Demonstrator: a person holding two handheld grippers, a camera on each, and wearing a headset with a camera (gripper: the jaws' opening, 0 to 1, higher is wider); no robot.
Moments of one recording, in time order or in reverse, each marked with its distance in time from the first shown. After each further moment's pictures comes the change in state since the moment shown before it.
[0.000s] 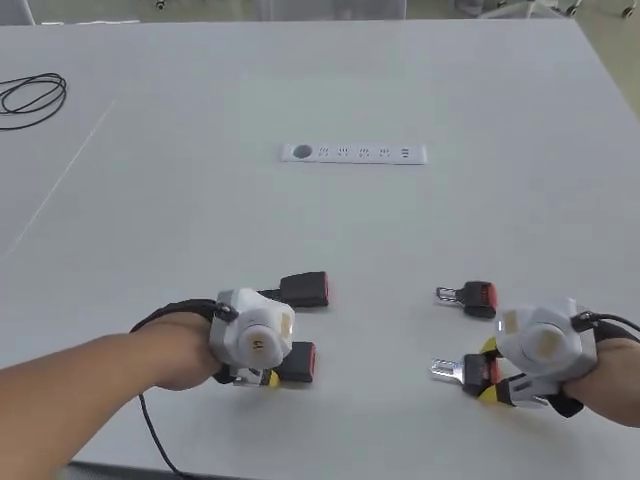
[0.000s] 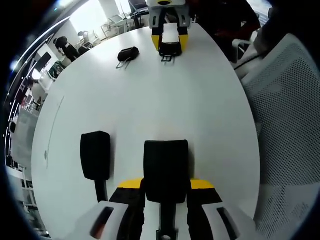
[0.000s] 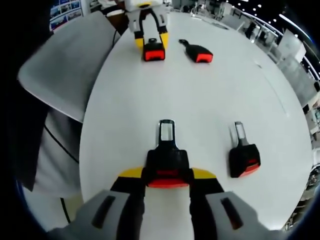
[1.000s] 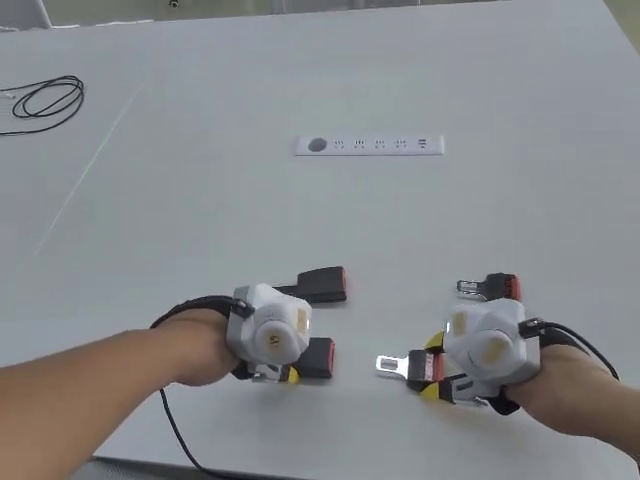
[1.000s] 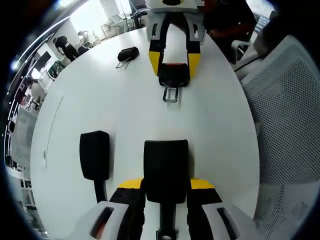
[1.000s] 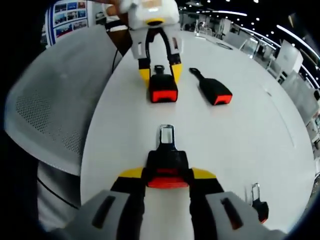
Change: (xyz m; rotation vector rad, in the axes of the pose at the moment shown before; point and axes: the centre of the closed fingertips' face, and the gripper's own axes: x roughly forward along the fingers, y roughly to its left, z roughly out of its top) left arm 0.001 0.000 -0.001 -0.005 -0.005 -0.012; right arm 0.042 0.019 0.096 -0.030 -0.172 -0.003
